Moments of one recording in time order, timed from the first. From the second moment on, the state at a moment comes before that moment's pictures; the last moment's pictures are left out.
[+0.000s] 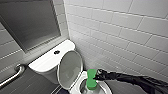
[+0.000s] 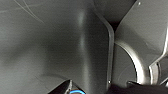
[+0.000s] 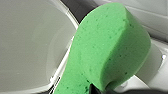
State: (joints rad) left arm 1.59 2.90 -2.40 -0.02 -0.01 0.19; right arm -0.45 2.86 -2.11 0.20 -0.33 0.16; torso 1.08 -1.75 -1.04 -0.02
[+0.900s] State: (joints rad) left arm 1.59 2.90 -2.40 -0.02 -0.02 0.19; right arm -0.43 2.87 -2.13 0.20 -0.25 0.17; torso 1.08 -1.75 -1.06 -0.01
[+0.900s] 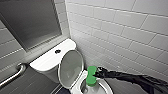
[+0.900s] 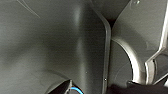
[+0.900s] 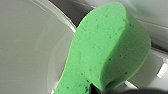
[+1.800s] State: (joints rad) left arm 1.60 2.91 -2.40 -0.02 -0.02 0.19; right arm -0.44 2.92 -2.19 0.20 -0.21 0.22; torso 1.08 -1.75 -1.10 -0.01
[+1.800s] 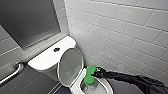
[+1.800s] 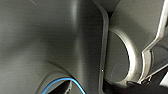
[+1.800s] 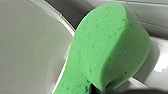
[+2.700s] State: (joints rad) left arm 1.62 2.91 -2.40 -0.02 -0.02 0.18; right arm -0.51 2.97 -2.29 0.20 -0.16 0.22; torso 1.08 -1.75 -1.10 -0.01
